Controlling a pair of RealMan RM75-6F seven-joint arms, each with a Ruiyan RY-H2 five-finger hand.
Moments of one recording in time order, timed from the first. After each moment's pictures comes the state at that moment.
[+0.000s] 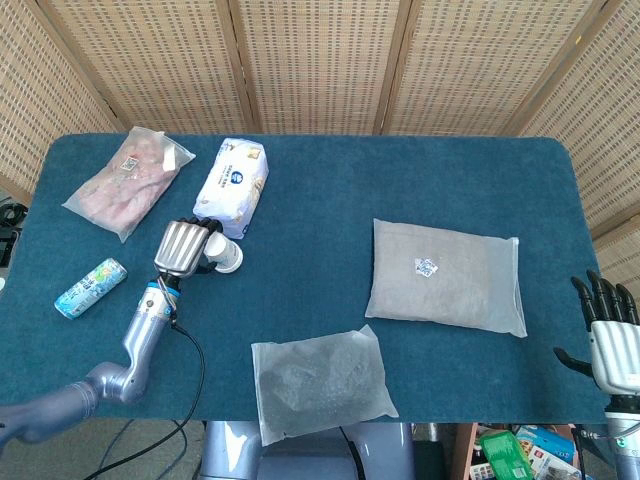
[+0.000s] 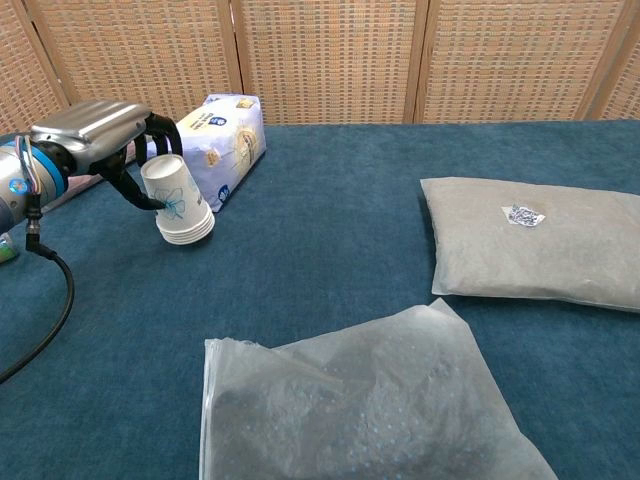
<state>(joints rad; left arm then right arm) -0.71 -1.68 -0.26 -1.13 1.24 1.05 0.31 0.08 -1.13 0.12 -1.58 -1.42 1.48 -0.10</state>
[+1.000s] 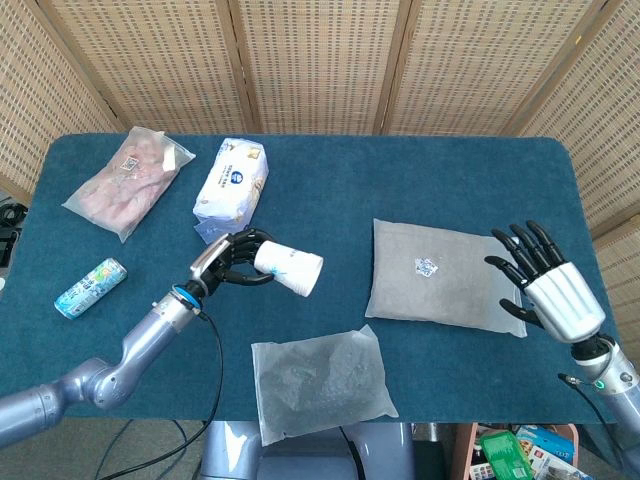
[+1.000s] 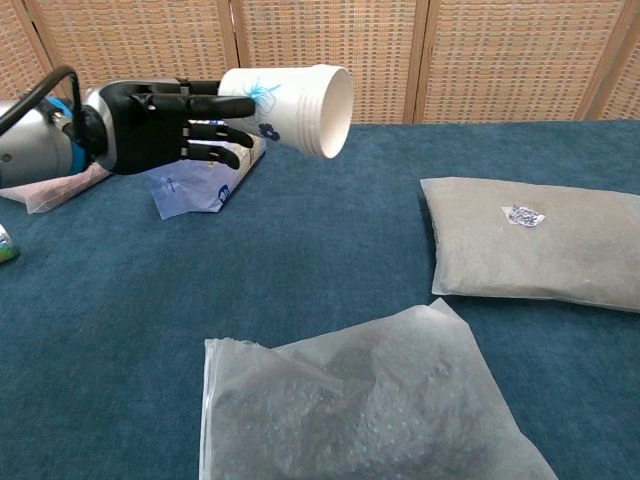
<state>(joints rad) -0.69 -1.47 -0.45 -1.57 1.20 0.60 -0.96 0.38 -1.21 0.14 -1.13 -1.85 1.60 0.21</state>
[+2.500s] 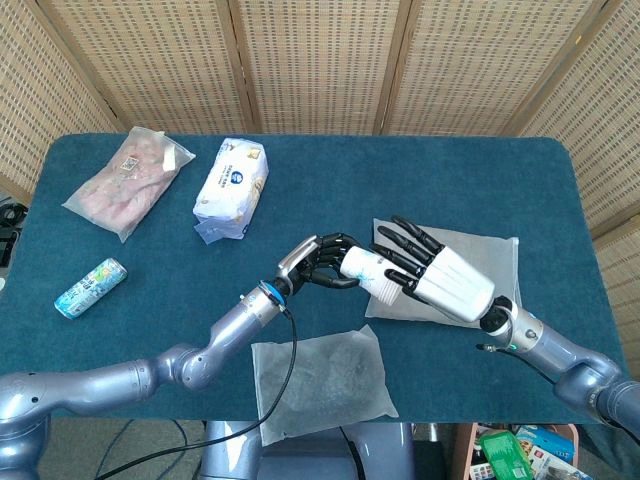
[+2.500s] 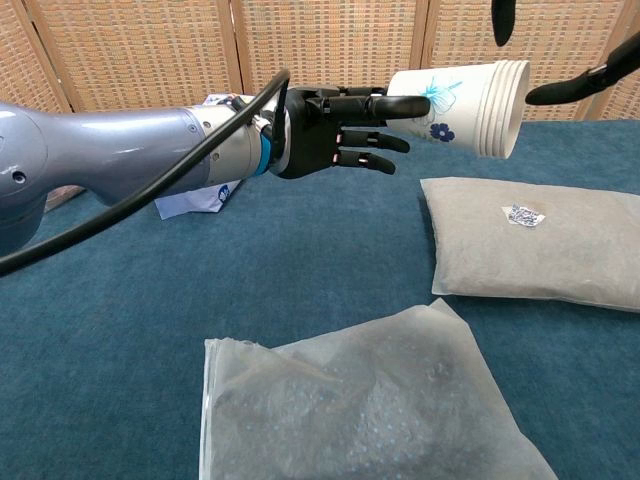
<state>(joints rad) -0.96 -1.75 -0.53 -1.39 0.99 0.54 -0.84 0.72 -1.29 0.11 -1.16 -2.00 1.58 0.11</state>
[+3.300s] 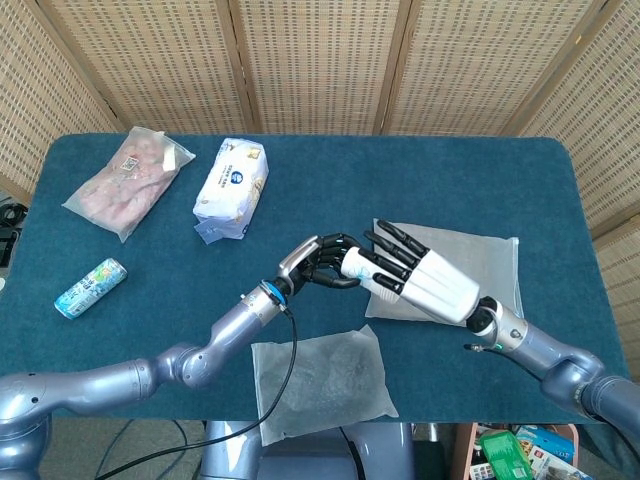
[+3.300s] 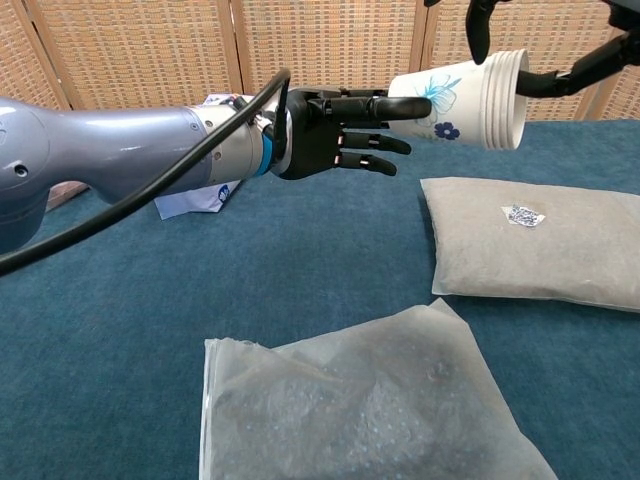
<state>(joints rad) -0.96 -1.76 -0.54 -1.38 0.98 0.52 -0.82 0.75 -1.34 0.09 -1.13 -1.99 1.58 0.08</state>
